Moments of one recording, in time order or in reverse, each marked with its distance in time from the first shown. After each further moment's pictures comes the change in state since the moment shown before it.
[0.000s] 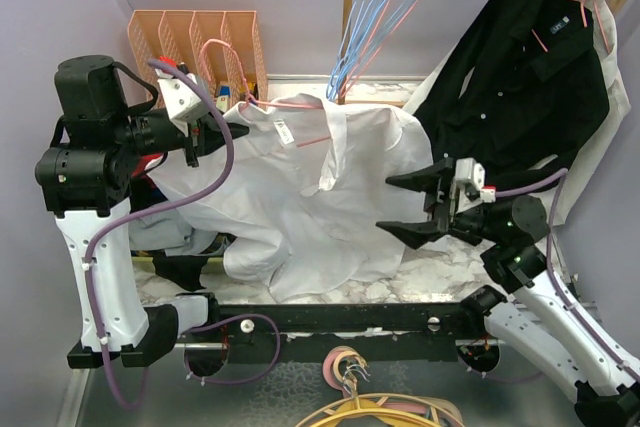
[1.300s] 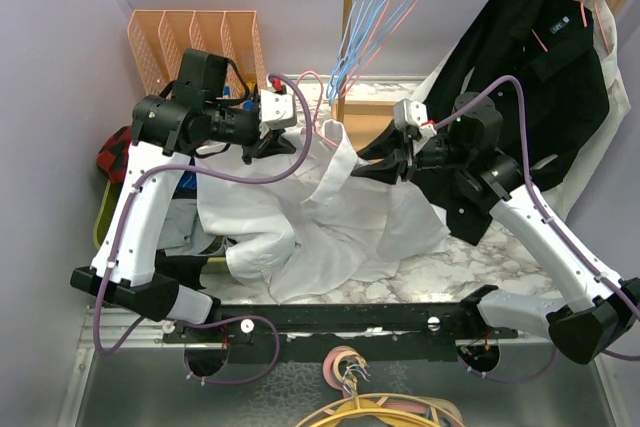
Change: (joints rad) left arm -0.355 0.187 -0.142 -0.052 -0.256 0.253; right arm -0.009 0.565 0.650 -0.518 -0.245 -0.489
